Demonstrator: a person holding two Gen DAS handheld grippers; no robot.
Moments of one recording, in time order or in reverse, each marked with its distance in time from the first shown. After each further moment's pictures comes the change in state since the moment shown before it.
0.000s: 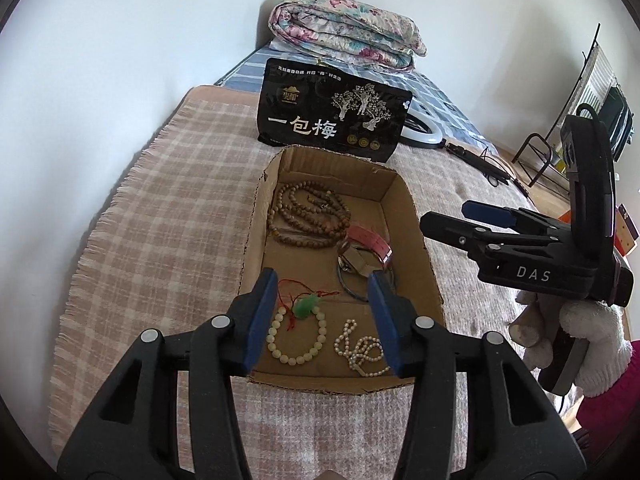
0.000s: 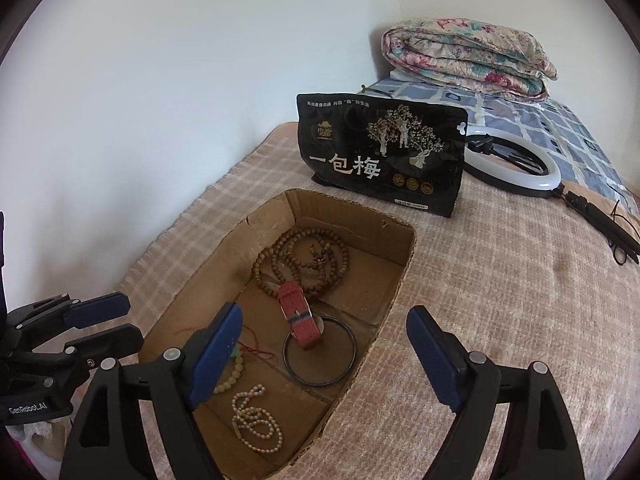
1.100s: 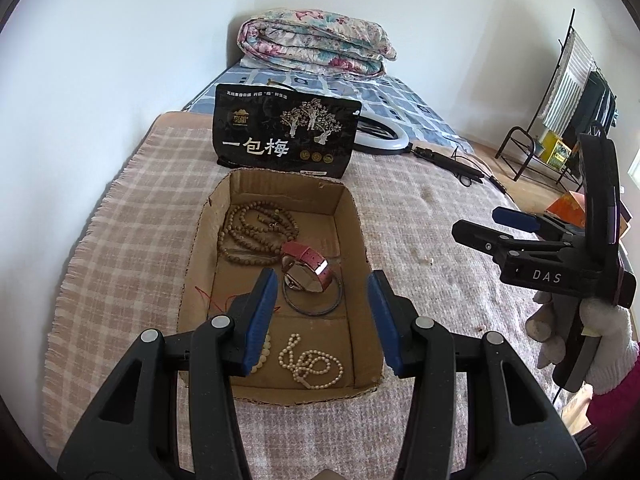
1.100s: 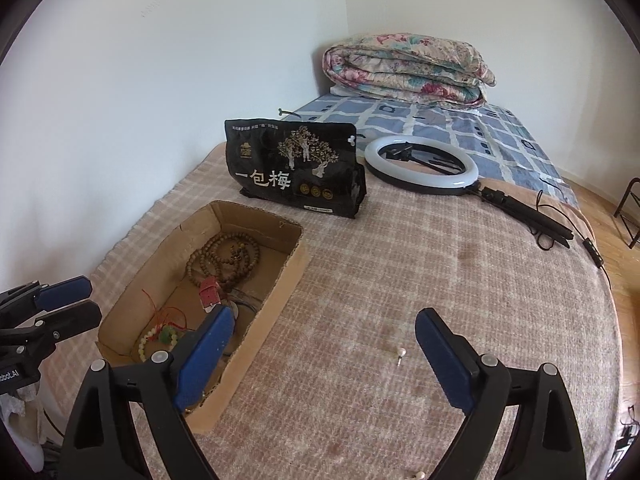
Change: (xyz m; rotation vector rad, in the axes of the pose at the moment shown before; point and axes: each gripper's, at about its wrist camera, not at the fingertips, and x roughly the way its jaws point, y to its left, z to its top) left arm -0.008 -0.058 0.007 0.081 -0.039 -0.044; right arm -0.066 -0.061 -0.019 0.046 -0.050 -0.168
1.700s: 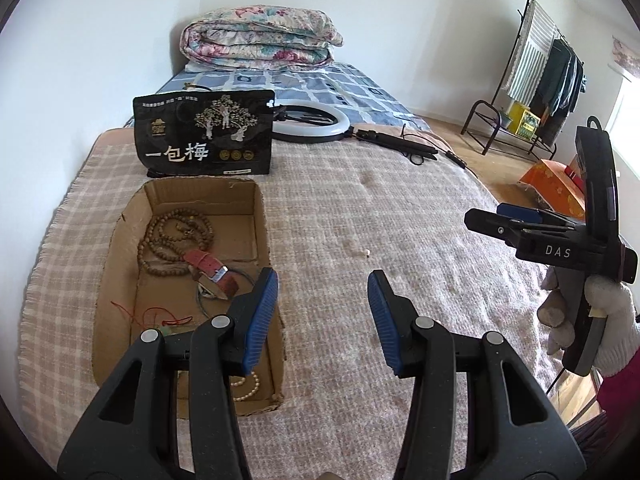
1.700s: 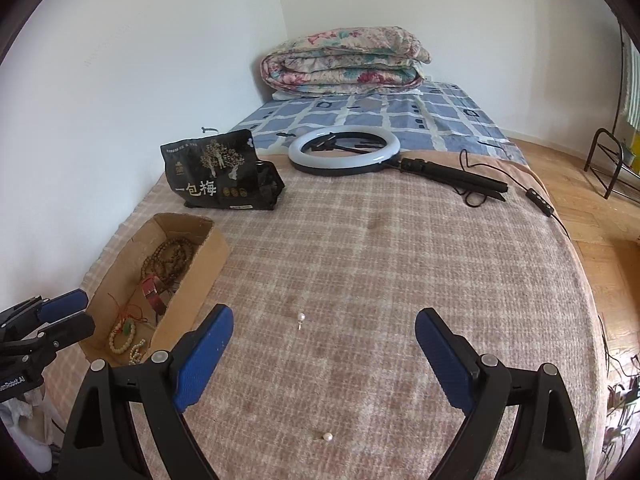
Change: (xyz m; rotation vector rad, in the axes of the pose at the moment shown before) left arm 0.025 -0.084 -0.002 0.118 0.030 -0.092; right arm -0.045 -0.103 -0.036 0.168 -0.003 -0.058
